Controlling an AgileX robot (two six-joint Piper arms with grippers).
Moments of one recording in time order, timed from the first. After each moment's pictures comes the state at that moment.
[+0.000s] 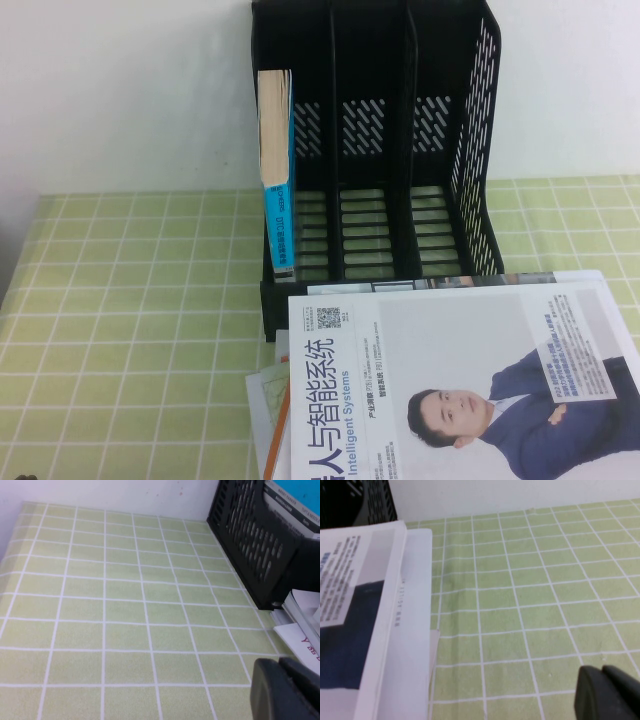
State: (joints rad) right arm -0.07 -0.01 0.03 0.07 0.43 -0.01; left arm -0.08 -0.01 0.02 -0.37 0.40 0.12
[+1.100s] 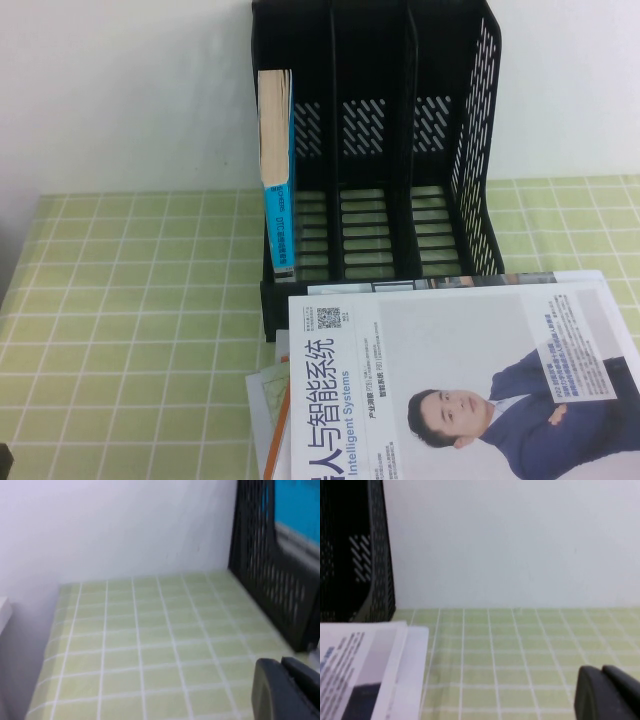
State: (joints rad) right arm -0.07 -0.01 0.03 0.06 0.18 -0.08; left arm -0.08 -0.01 0.02 -0.34 0.25 0.30
